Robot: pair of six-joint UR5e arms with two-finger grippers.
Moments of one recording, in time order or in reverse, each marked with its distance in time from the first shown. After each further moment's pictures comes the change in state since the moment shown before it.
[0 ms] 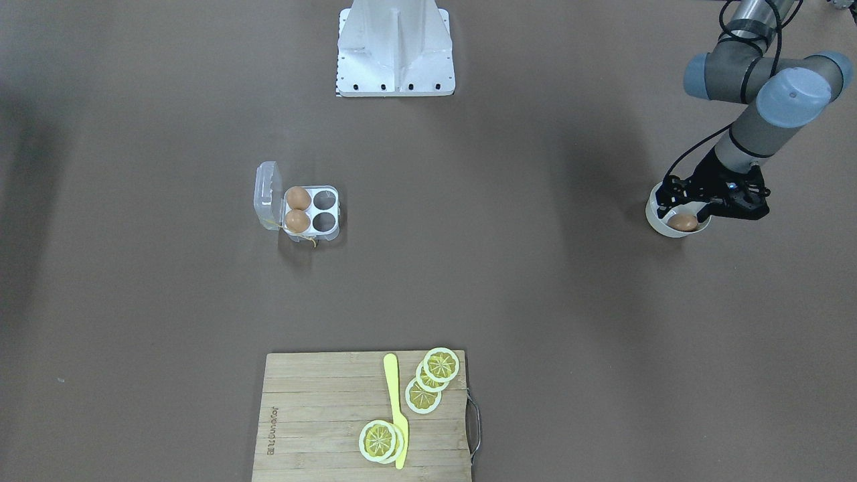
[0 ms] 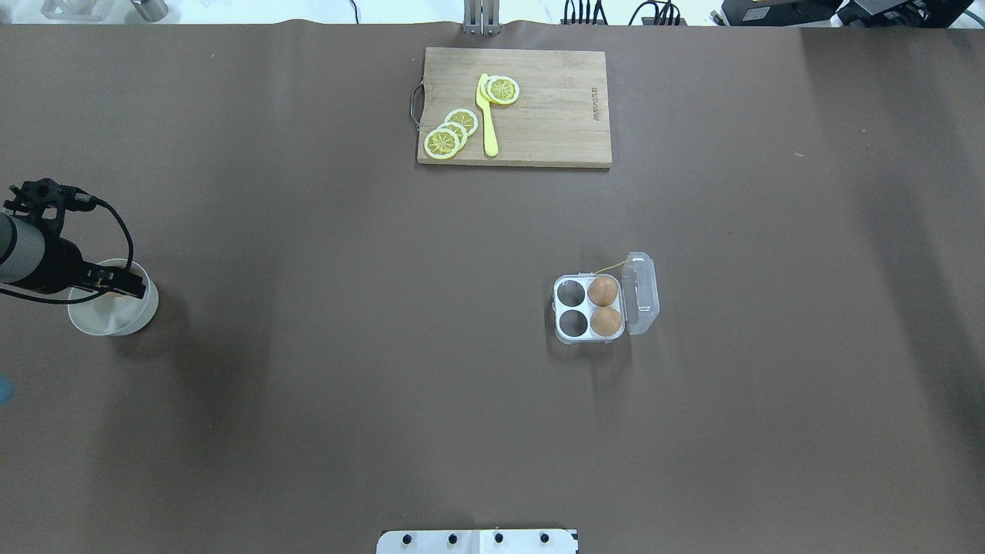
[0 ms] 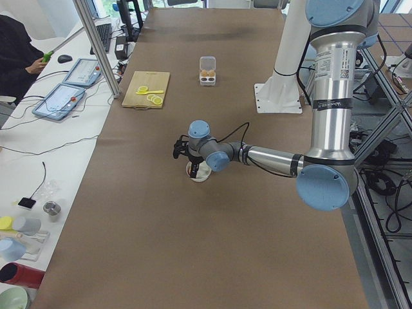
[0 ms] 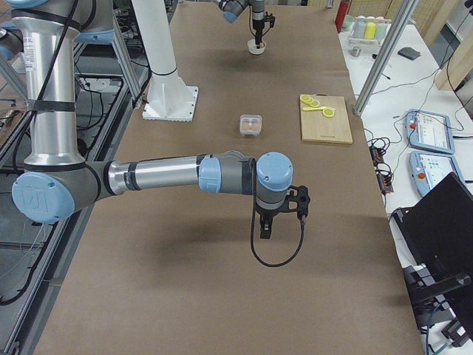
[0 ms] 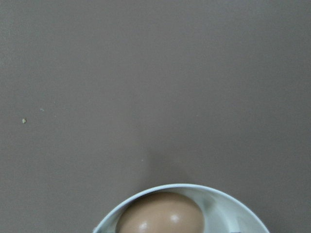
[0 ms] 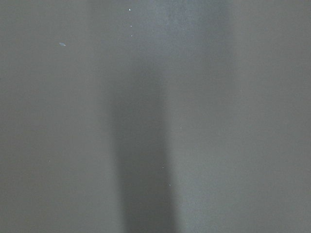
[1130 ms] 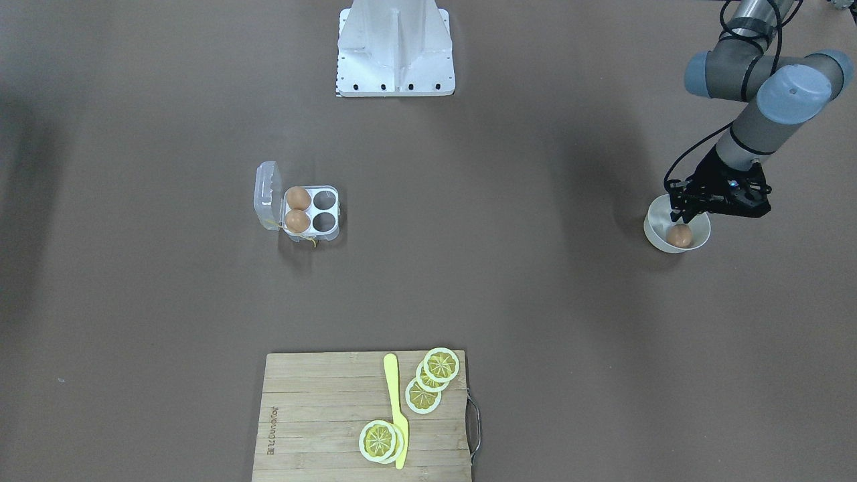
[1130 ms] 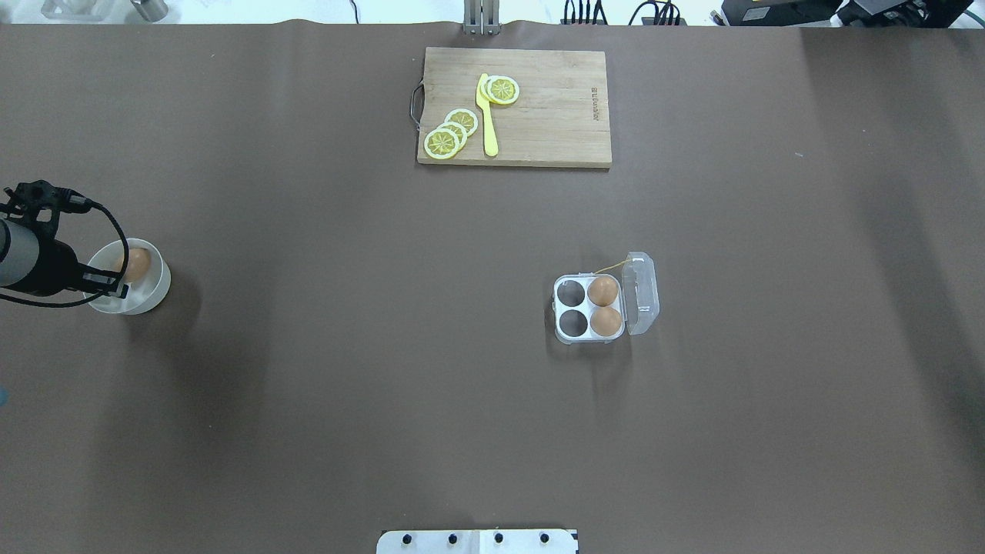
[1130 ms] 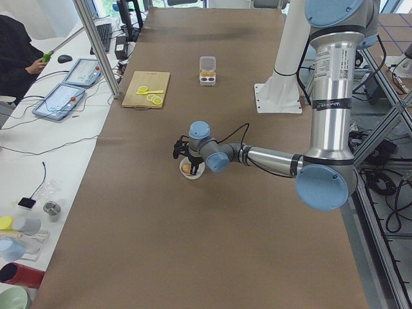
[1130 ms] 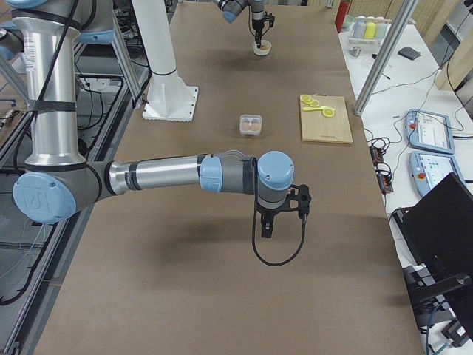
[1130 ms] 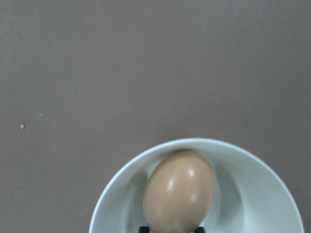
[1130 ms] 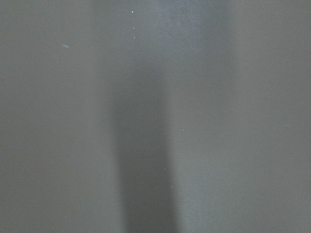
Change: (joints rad) left arm 0.000 0.028 -0.025 -0.017 0.011 0.005; right arm 0.000 0.005 0.000 0.000 0.002 0.000
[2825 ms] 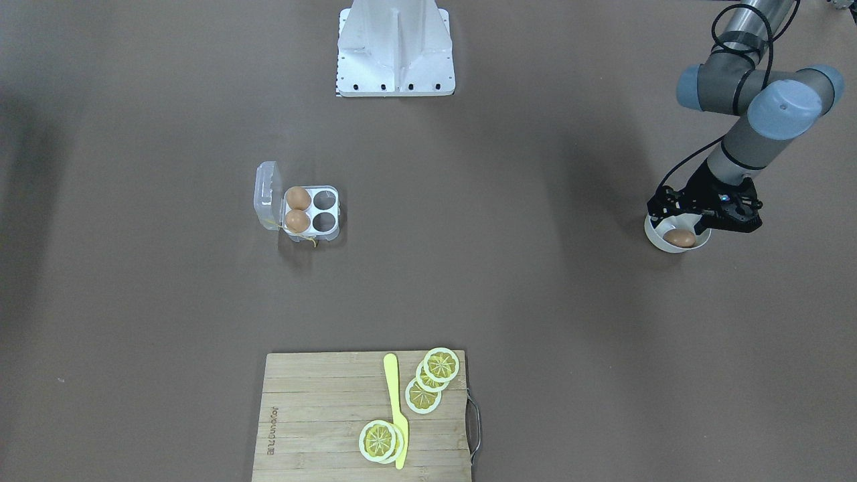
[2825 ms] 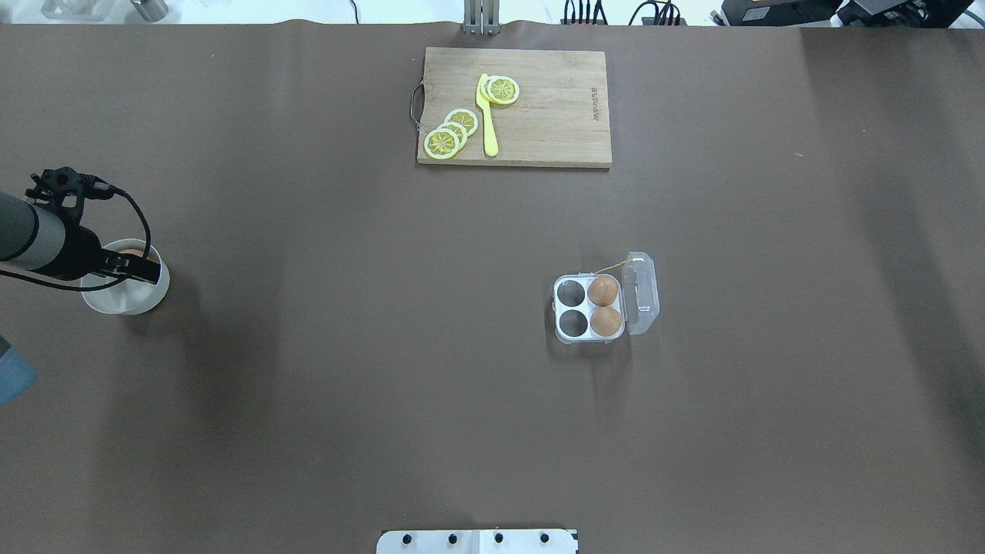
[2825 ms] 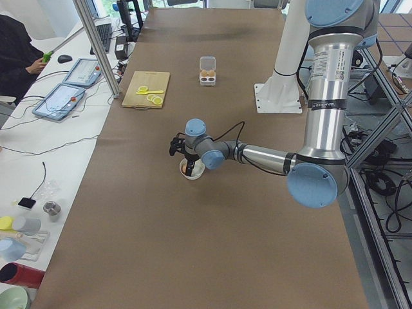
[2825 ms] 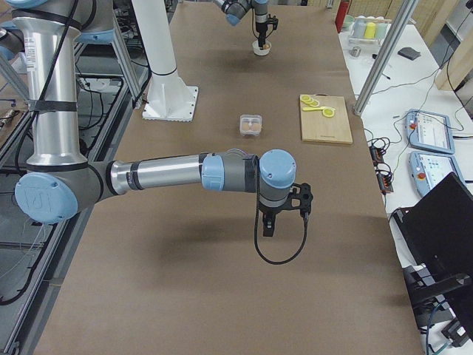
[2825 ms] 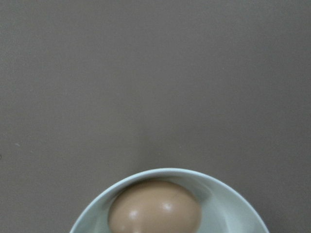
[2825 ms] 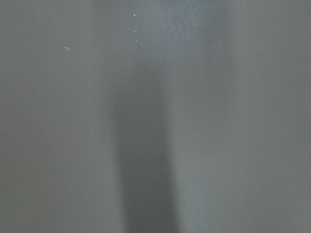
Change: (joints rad) left arm -0.003 -0.085 0.071 0.002 0.003 0.001; right arm 0.000 0.010 -0.002 -0.004 0.000 0.000
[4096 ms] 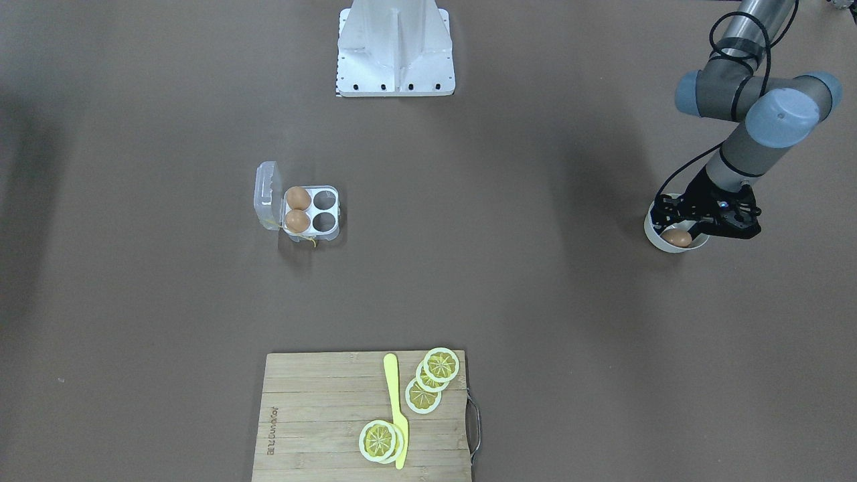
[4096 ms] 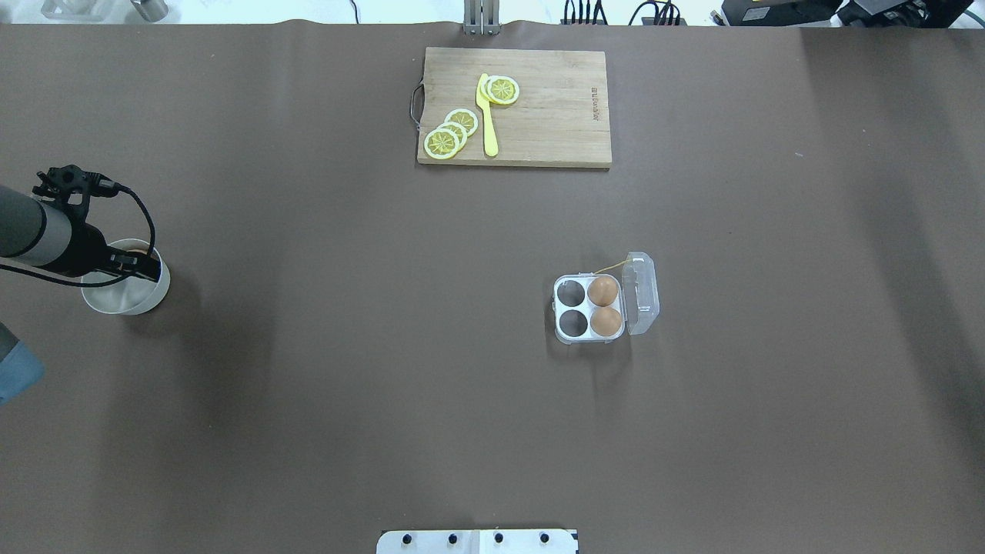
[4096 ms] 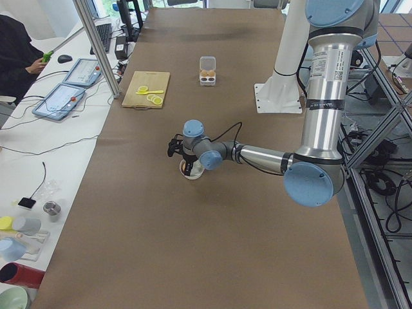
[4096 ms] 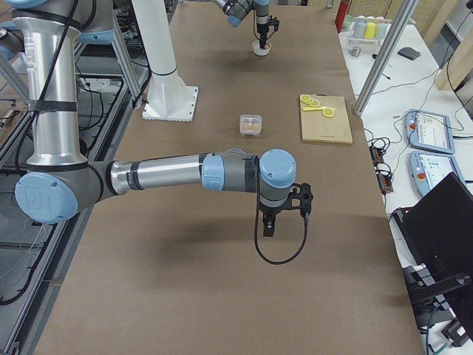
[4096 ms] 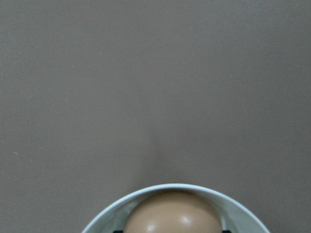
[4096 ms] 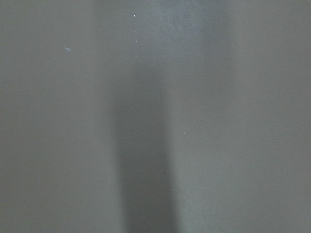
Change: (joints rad) left arm -0.001 -0.022 0.032 0.000 0.000 0.000; right arm 0.001 0.000 0.000 0.001 -0.001 0.000
